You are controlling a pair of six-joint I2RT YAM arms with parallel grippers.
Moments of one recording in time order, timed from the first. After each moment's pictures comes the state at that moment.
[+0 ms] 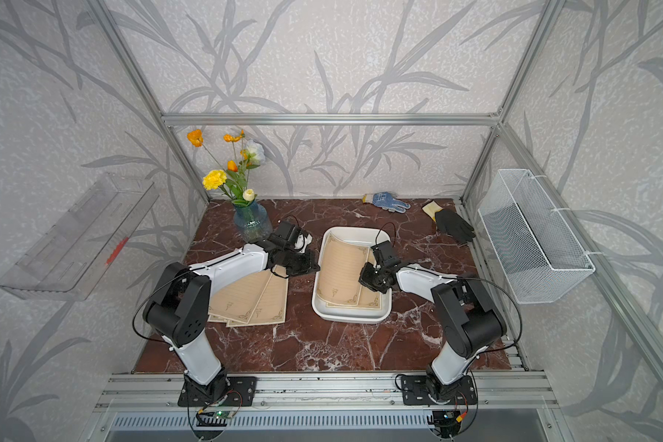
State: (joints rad) left arm -0.47 1.78 1.19 -0.46 0.41 -0.57; right arm 0.42 1.66 0.84 -0.18 -0.30 0.87
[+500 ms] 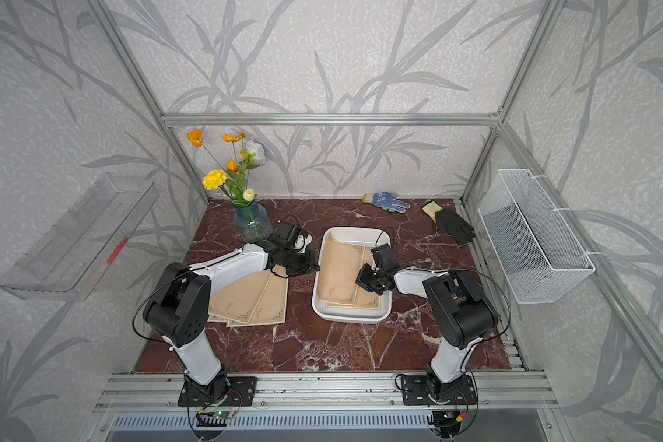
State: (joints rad) left arm -0.47 1.78 1.19 -0.46 0.41 -0.57; right arm 0.41 1.74 0.80 -0.01 -0.38 0.92
